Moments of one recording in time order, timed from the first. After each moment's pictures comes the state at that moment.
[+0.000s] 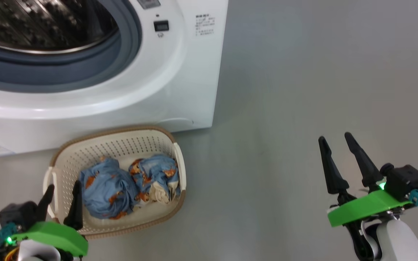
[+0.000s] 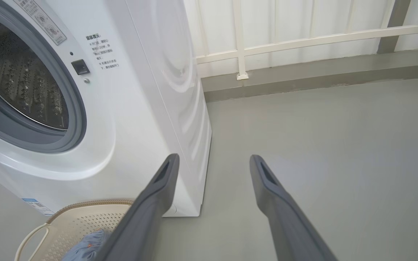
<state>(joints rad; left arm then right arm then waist) -0.24 0.20 -0.10 0.52 -0.45 -0.13 -0.26 -0.21 -0.12 0.05 0.19 0.33 0.13 -0.25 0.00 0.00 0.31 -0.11</state>
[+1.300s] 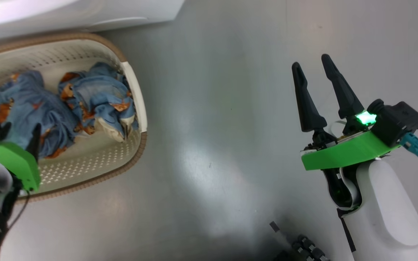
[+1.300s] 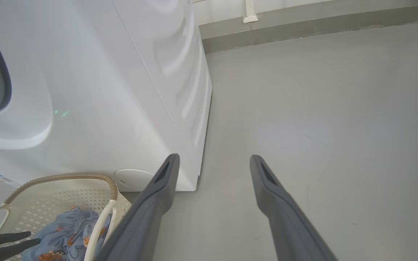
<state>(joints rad) -0.87 0.42 -0.70 1.10 -0.72 -0.13 -0.23 -0.49 -0.06 0.13 0.14 0.34 0.13 -0.25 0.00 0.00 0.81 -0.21</state>
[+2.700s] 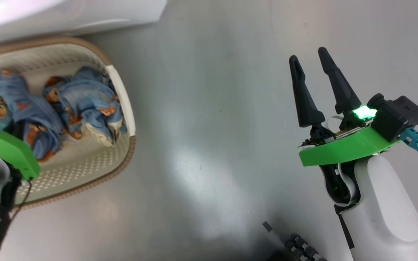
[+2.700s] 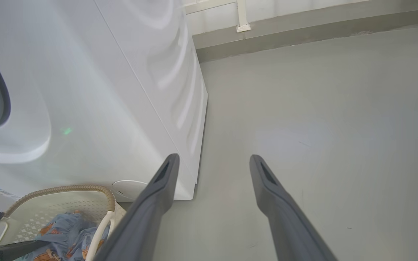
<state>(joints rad) -0.97 0.42 -0.90 1.18 -1.00 -0.13 -0.24 -0.51 -0.06 0.15 0.13 0.38 0.13 -0.25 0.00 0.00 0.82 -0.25</state>
